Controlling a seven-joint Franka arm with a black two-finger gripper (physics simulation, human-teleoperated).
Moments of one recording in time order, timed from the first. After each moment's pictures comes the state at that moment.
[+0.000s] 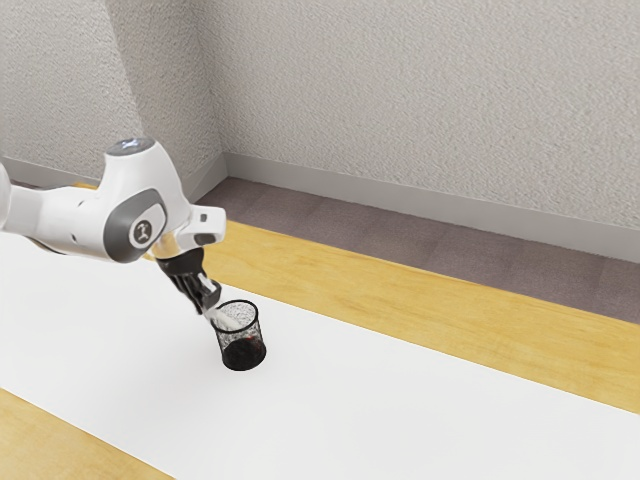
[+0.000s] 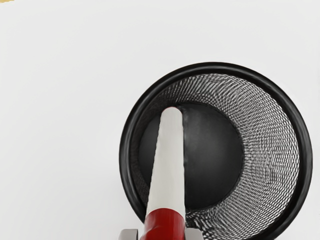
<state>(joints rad) 0.00 -0.01 0.03 -2.32 -0.07 2.40 0.32</state>
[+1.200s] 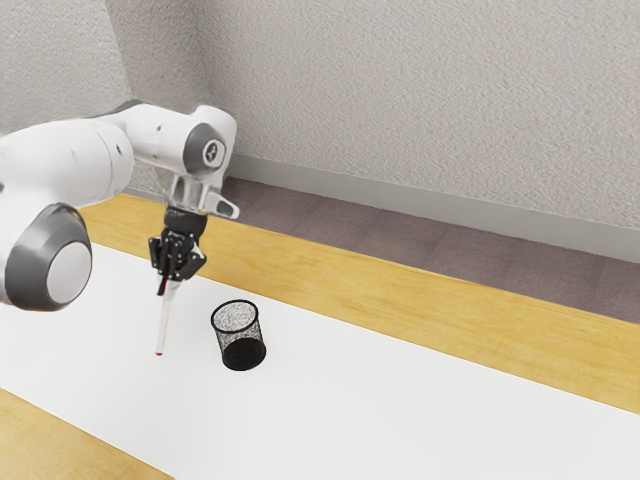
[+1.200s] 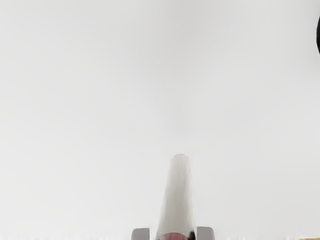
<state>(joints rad) -0.02 0.70 0.22 -1.28 0.06 1.27 0.30</state>
